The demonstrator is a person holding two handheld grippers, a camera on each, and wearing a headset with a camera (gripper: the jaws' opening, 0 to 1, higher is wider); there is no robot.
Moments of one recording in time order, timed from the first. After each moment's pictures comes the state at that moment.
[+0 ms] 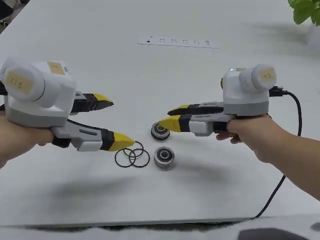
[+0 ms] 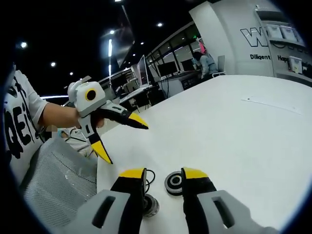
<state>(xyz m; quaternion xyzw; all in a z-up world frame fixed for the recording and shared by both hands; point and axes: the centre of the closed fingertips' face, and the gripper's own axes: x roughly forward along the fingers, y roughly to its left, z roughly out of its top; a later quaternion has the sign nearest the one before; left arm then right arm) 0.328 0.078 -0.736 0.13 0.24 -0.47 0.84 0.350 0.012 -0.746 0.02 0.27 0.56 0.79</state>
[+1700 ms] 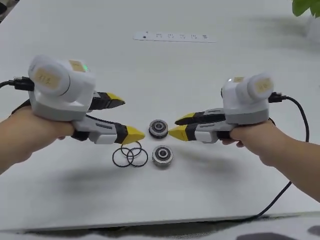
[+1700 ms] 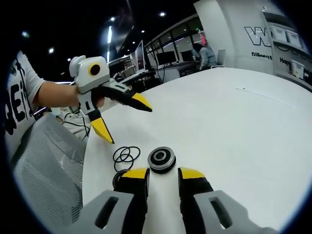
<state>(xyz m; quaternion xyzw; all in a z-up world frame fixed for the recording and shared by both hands) 0.350 0.053 -0.756 0.13 0.25 -0.48 0.83 0.353 -0.011 -0.789 -0.04 0.29 0.55 0.78</state>
